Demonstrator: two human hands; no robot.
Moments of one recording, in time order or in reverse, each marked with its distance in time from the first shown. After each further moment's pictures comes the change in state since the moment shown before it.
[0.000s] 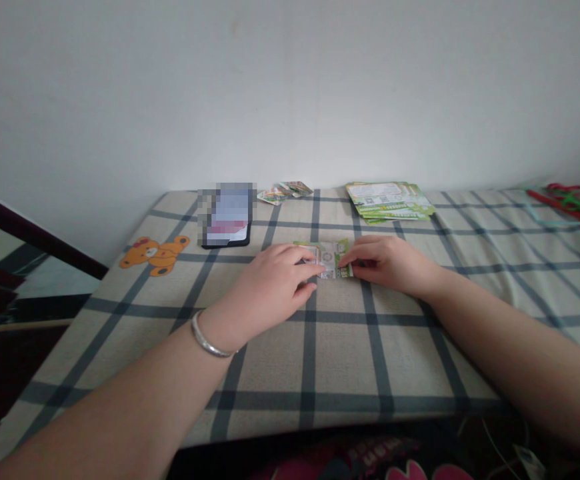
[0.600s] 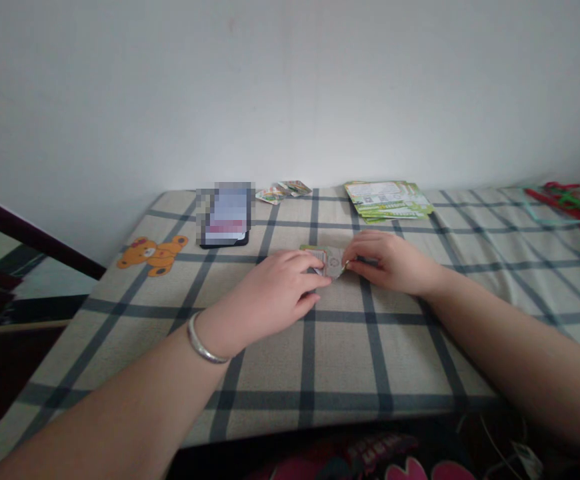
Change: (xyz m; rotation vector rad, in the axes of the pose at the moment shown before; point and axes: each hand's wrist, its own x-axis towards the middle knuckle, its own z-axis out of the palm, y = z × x) left_hand -0.002 0.004 -0.002 -0.010 -0.063 0.104; right_hand 0.004 -0.009 -0.006 -0.016 0.023 -0.067
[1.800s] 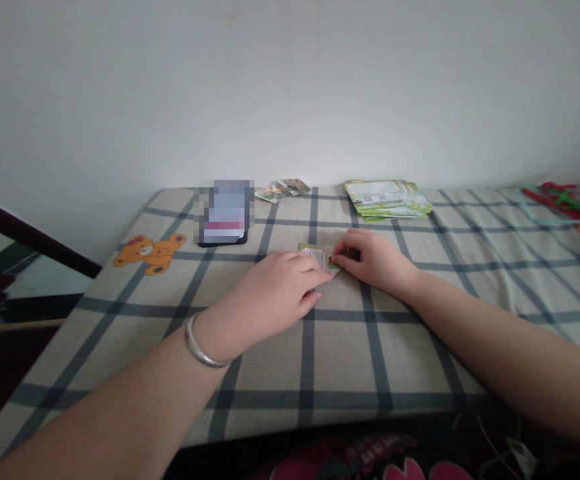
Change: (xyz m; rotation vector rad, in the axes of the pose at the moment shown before) left_hand 0.003 0.007 -0.002 0.042 0.006 0.012; right_hand 0.014 -0.005 0.024 0.005 0.123 0.284
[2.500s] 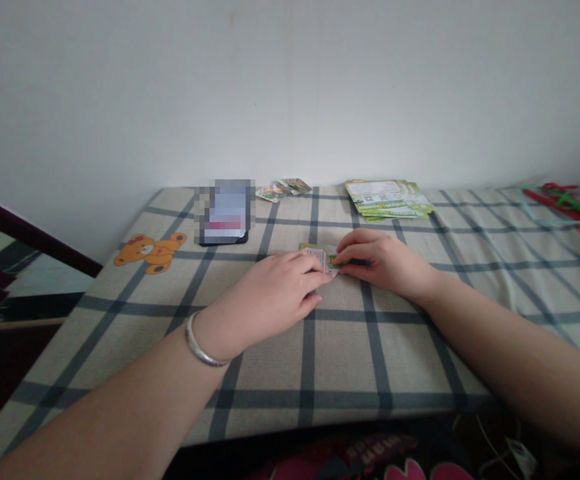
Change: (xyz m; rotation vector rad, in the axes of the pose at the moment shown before) left_hand -0.002 0.000 0.000 0.027 -0.057 -0.021; right_hand -0.011 0.009 -0.014 0.009 -0.058 -0.292
